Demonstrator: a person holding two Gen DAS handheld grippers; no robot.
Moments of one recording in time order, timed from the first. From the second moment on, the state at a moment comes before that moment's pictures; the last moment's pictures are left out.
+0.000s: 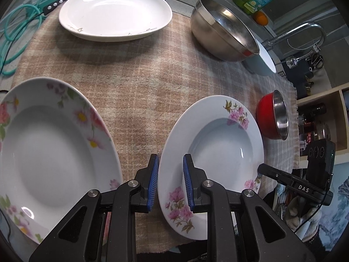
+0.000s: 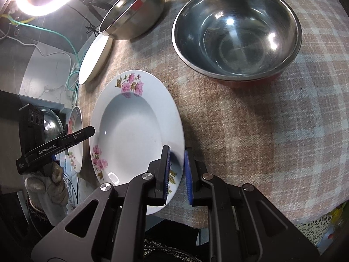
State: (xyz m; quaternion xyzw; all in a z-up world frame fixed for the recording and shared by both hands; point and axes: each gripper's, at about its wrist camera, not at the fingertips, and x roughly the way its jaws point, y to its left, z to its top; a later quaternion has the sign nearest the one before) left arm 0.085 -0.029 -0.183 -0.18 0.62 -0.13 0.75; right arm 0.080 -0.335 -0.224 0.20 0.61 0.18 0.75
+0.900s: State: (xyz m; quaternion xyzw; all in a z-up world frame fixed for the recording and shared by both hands) left arm 0.061 -0.010 -0.146 -0.20 0.56 -0.12 0.80; right arm 0.073 -0.318 -0.173 0.12 0.54 0.17 0.81
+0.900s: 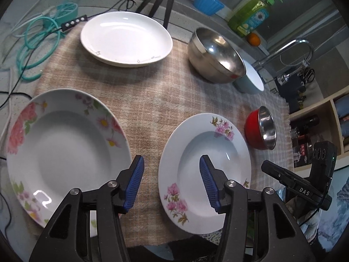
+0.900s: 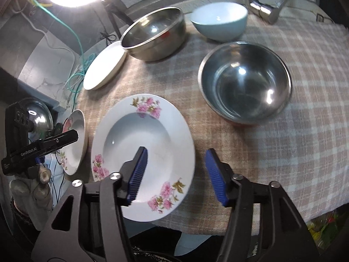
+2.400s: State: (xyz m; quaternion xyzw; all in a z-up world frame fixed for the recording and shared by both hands) left arm -0.031 0.155 -0.179 -0.31 0.48 0.07 0.81; right arm 0.124 -0.098 -0.202 0.05 0.58 0.35 0.73
